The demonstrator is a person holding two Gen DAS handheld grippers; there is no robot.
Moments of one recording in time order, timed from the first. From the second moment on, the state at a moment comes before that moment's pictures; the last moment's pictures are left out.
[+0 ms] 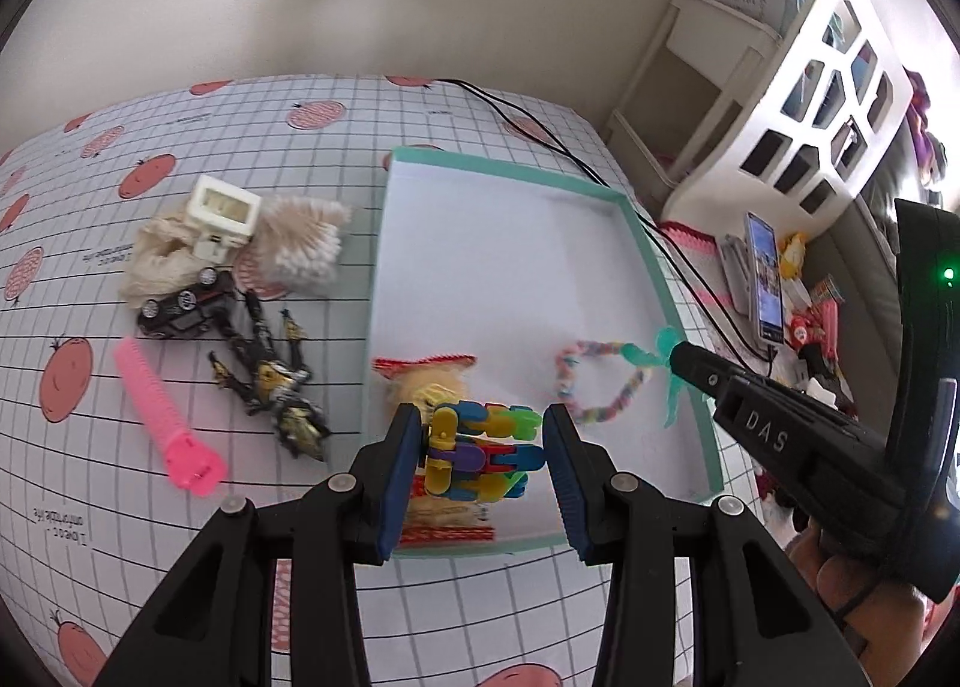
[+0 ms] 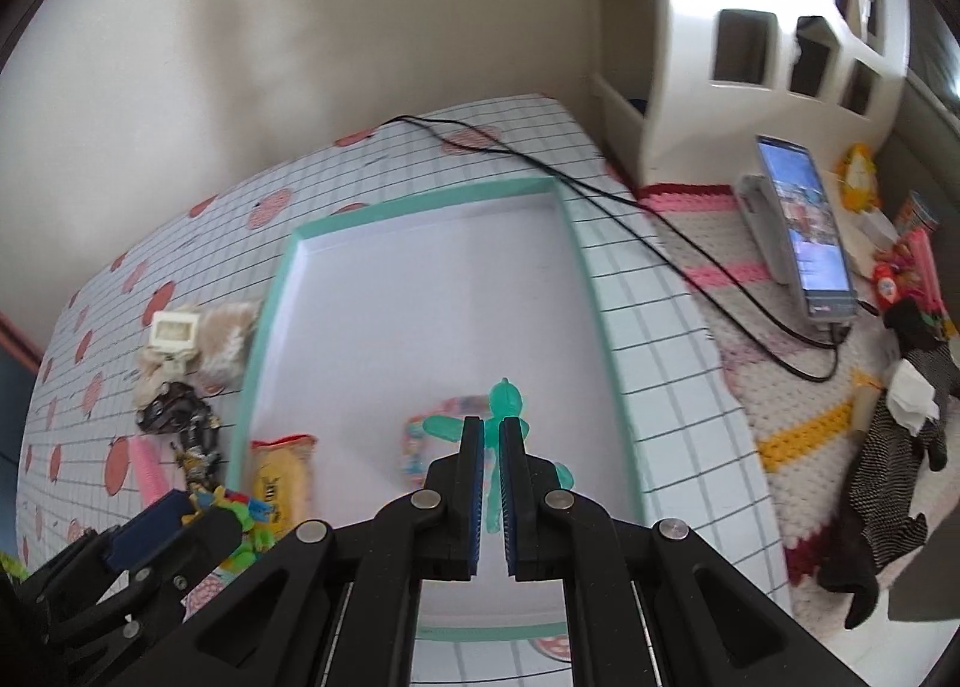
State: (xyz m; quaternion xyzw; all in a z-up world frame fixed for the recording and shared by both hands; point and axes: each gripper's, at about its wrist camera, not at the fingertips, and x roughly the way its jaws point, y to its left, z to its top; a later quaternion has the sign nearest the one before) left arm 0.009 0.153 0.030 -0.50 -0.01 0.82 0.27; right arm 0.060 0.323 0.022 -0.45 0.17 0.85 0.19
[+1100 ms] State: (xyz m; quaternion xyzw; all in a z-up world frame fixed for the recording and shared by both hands) left arm 0.012 0.179 0.003 -0.55 0.03 0.78 0.29; right arm 0.049 0.312 -0.015 -0.53 0.19 0.81 0.17
